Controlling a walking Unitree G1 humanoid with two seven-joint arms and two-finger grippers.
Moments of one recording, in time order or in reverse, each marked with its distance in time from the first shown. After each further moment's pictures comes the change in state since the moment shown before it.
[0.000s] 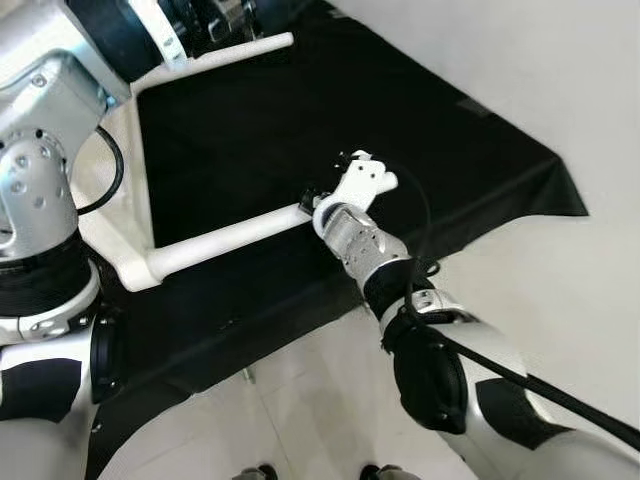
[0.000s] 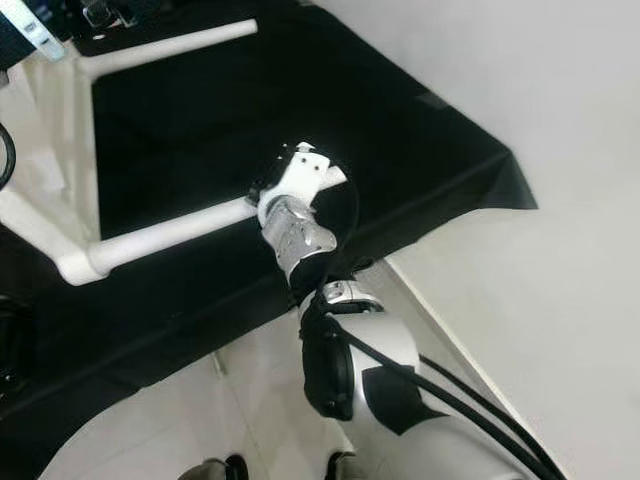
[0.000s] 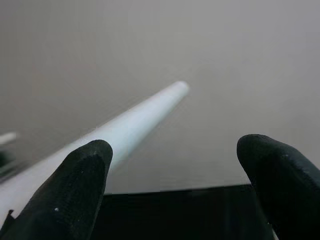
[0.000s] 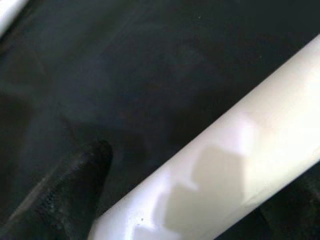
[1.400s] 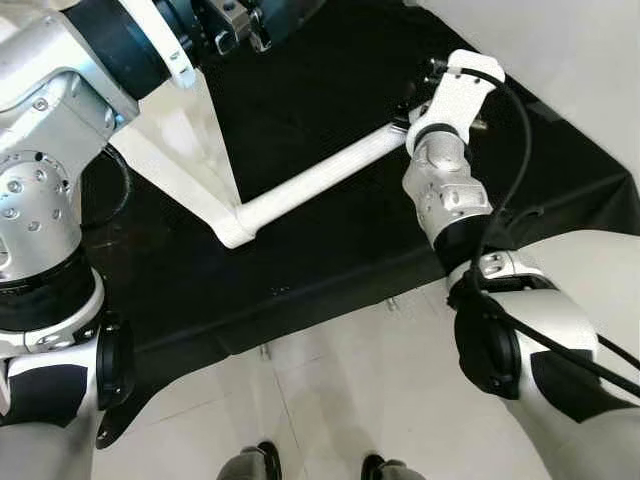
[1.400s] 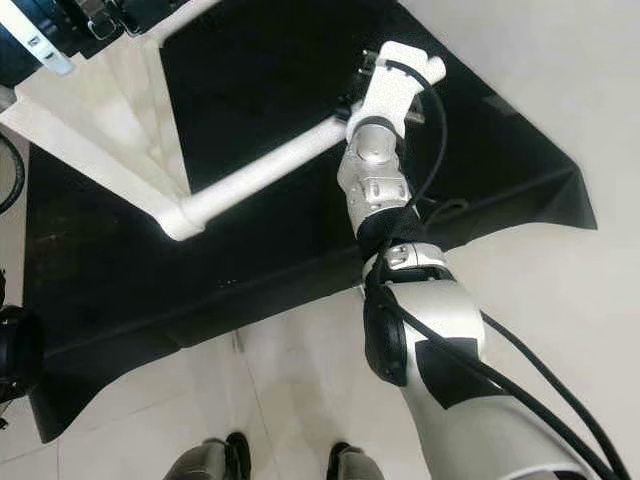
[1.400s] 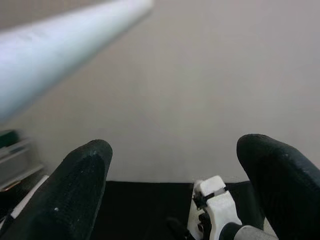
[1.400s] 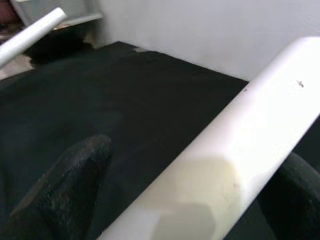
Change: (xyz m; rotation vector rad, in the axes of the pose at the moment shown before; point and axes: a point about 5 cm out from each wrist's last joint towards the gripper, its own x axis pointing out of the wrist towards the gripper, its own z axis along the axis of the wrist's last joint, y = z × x) left arm 0.000 -0.009 -0.001 -0.079 -0.013 0.002; right arm -0.014 -0.024 0.106 -0.328 -0.483 -0.150
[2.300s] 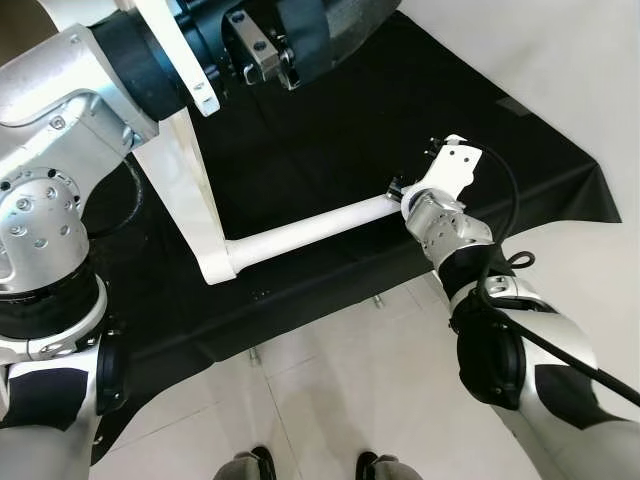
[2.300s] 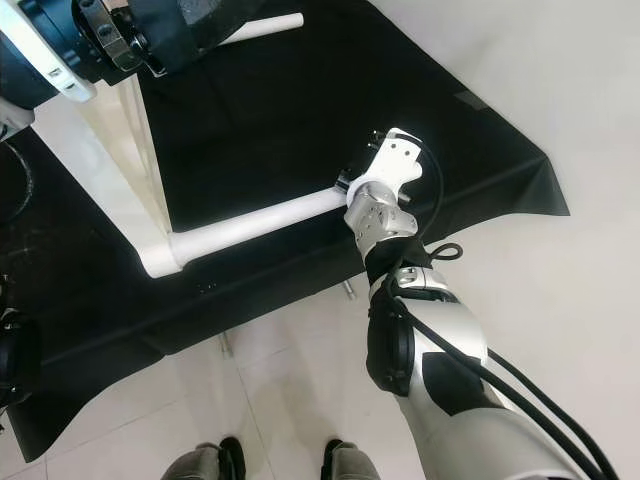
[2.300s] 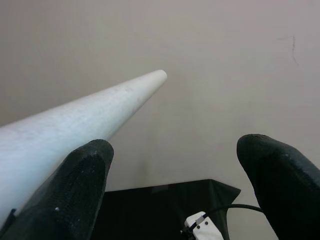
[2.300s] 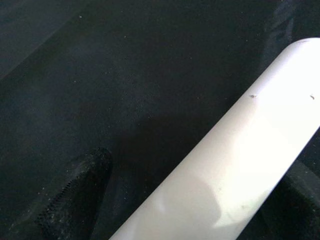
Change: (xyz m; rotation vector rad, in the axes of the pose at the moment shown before) left arm -0.002 -0.019 0.000 0.017 0.011 -0.124; right arm -0.011 -0.013 -0.072 0.215 0.432 -0.024
